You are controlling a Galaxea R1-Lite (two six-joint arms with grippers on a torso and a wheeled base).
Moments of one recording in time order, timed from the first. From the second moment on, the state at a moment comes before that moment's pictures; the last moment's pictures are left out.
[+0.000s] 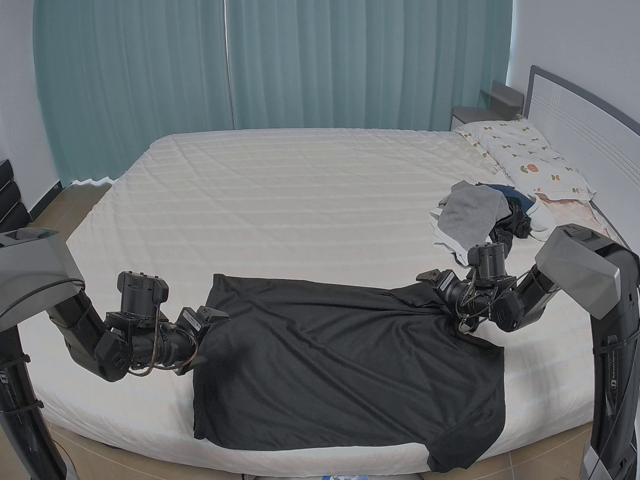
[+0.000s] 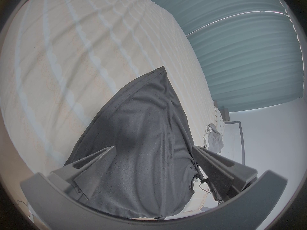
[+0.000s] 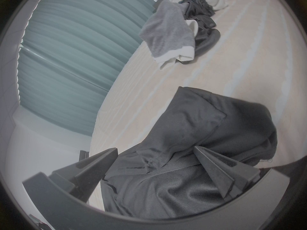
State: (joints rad) left arm -0.18 2.08 -0.59 -0.78 -0.23 -1.12; right arm 0.20 2.45 -1.17 -0.72 0.14 0.92
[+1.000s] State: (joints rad) left arm -0.17 2.09 -0.59 -0.78 -0.24 -1.12; right arm 0.20 2.54 -1.34 -0.69 0.09 0.95
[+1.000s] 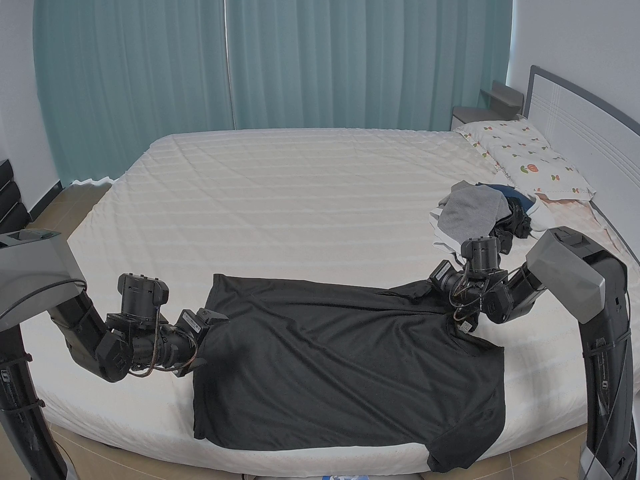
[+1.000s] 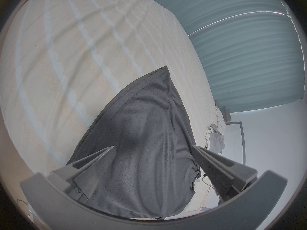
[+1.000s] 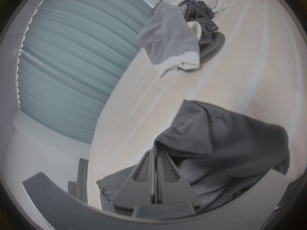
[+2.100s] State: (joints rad) left arm -0.17 2.09 -0.59 -0.78 -0.23 -1.12; right arm 0.22 2.79 -1.87 -0.65 -0.02 0.73
